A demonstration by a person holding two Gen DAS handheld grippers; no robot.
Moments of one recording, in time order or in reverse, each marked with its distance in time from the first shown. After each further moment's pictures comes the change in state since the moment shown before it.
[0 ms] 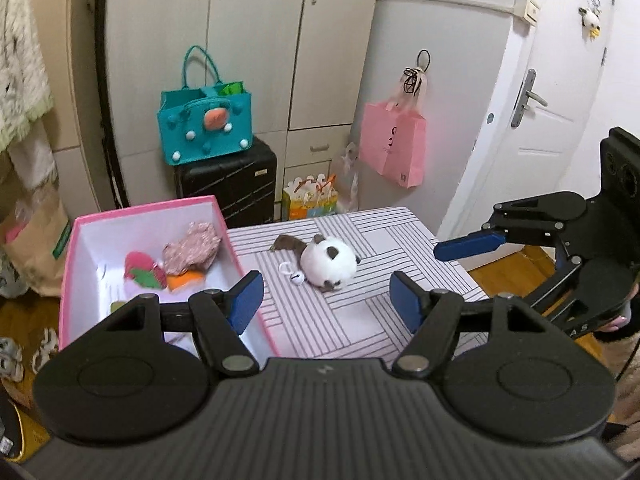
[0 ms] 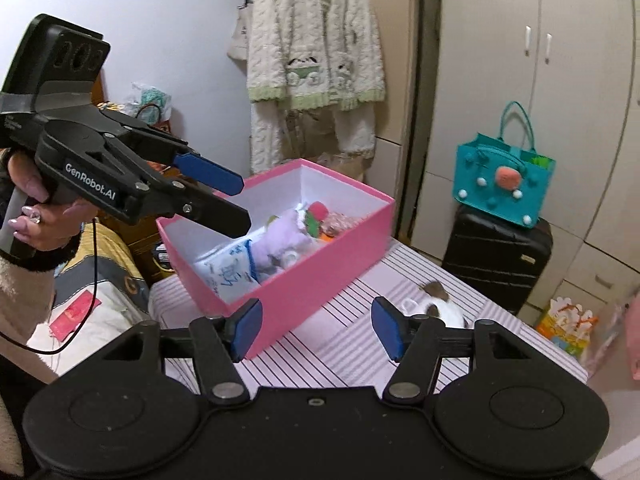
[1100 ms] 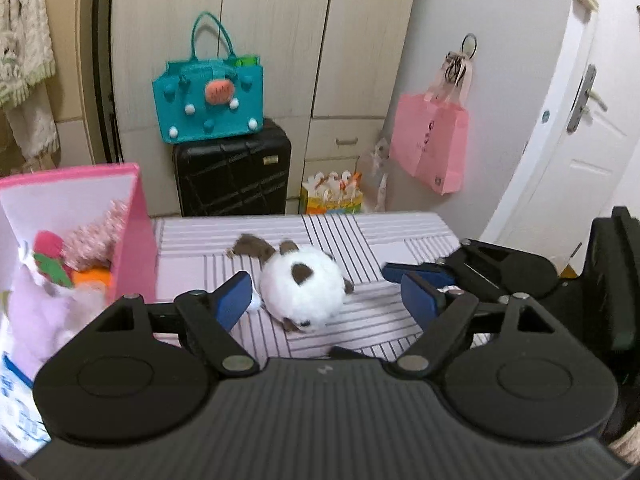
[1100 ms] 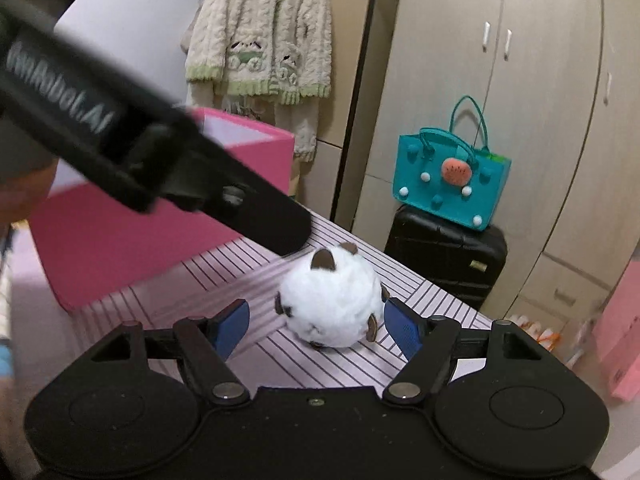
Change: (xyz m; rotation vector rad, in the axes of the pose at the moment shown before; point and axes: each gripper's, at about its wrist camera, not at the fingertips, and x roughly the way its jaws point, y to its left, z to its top) left arm 0.170 -0.047 -0.010 -0.111 0.013 0.109; right arm 0.114 -0.080 -0.086 -0.099 -0.094 -0.181
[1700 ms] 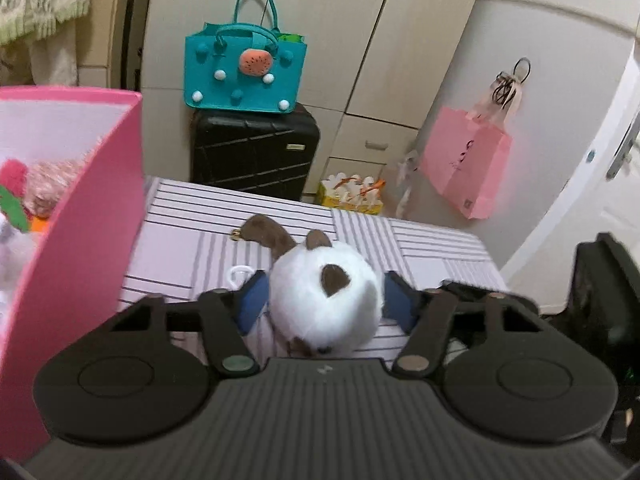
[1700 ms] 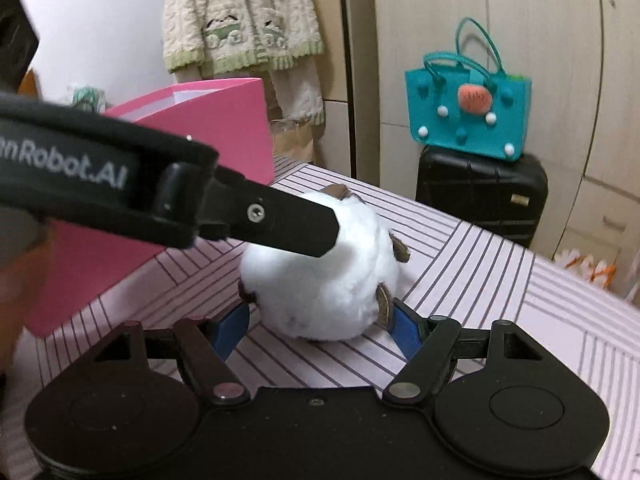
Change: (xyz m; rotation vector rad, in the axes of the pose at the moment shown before) left arm 0.068 0.028 -0.014 -0.203 -0.036 0.016; right arm 0.069 -0.039 -0.009 0.232 0.106 0.146
